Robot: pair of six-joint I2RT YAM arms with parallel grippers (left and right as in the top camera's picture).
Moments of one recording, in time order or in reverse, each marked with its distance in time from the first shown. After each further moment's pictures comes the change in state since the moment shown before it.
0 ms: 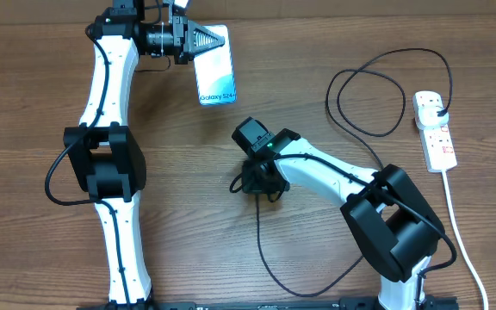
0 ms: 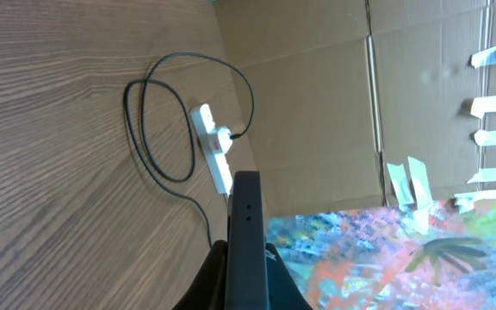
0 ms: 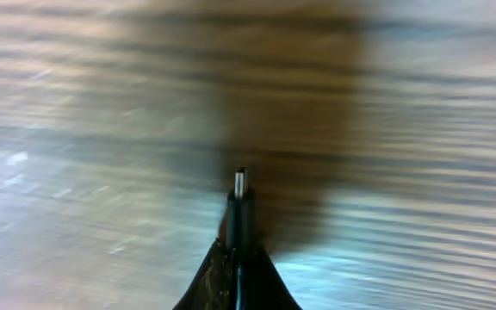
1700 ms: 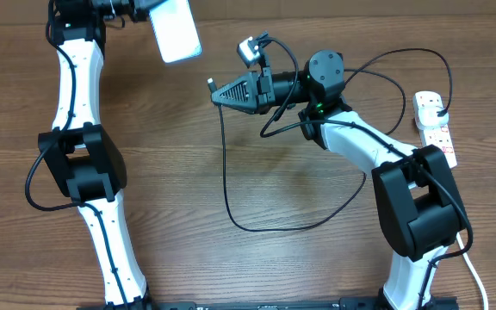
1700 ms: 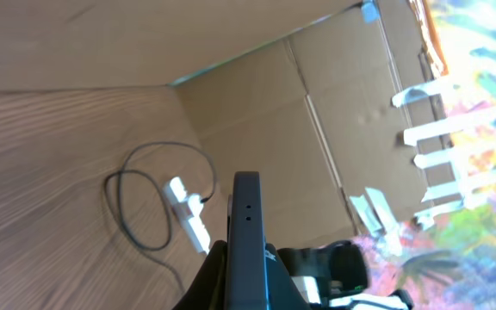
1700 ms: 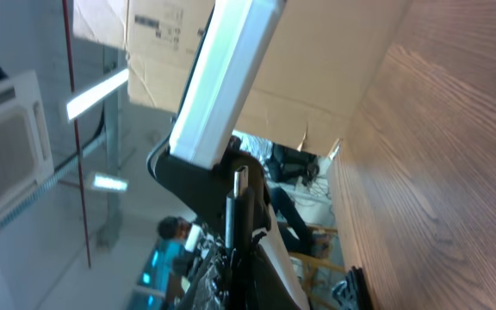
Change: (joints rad) left arm 0.134 0.002 -0.002 1.197 0.116 -1.043; right arm -0.316 0.016 0.008 1.738 -1.143 0.868
